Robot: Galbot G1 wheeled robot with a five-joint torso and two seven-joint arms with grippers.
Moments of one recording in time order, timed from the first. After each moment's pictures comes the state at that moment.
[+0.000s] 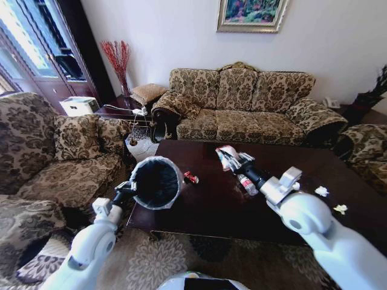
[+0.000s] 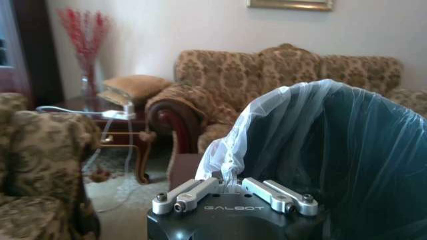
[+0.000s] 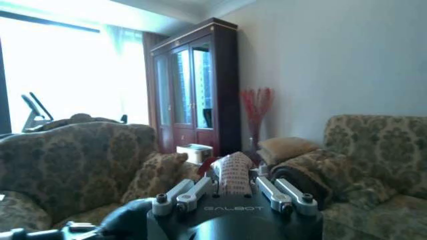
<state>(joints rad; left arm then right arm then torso) 1.50 -1.02 -0.63 -2.23 -0.58 0.34 -0.11 -0.99 0.60 0.29 2.39 1.07 -0.29 0.05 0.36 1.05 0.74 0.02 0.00</state>
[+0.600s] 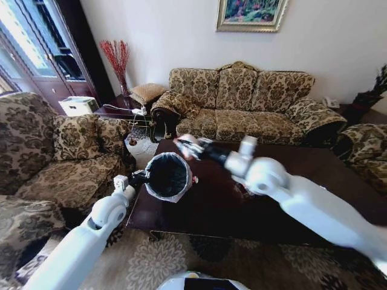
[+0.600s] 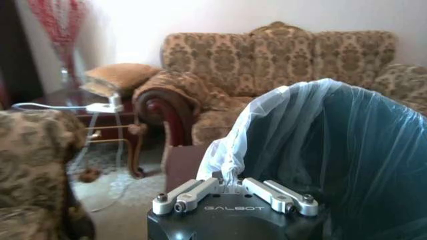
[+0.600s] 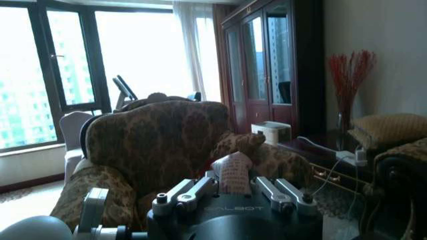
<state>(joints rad) 1.27 -0.87 -0.50 -2.06 -0.67 0.39 -0.16 -0.12 0.88 -0.57 2.04 1.22 -0.29 0.10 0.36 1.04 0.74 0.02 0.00</state>
